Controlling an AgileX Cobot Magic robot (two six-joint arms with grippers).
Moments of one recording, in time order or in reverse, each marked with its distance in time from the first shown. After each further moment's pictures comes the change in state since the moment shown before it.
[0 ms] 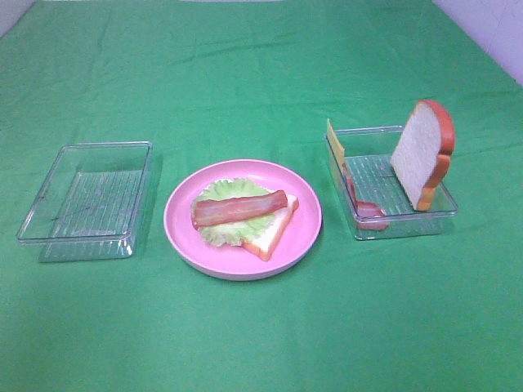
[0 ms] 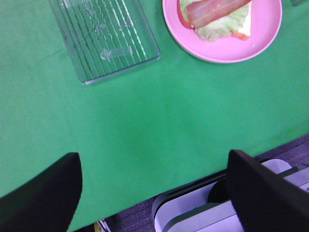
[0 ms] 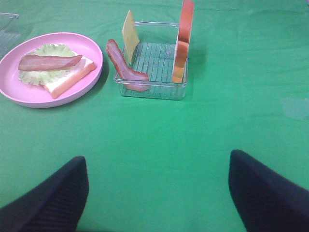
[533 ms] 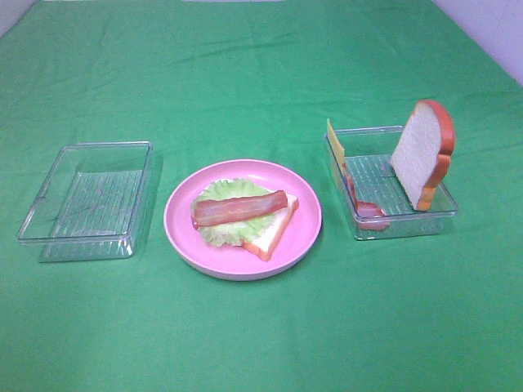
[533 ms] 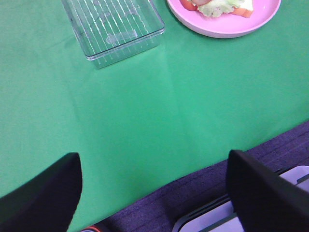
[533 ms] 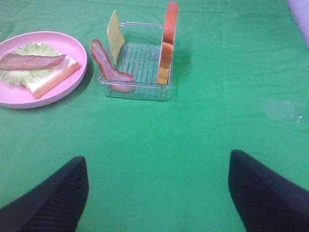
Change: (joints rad) left arm 0.000 -0.508 0.391 0.017 -0.072 0.082; right arm 0.000 0.003 -0.001 -0.052 -0.014 0.000
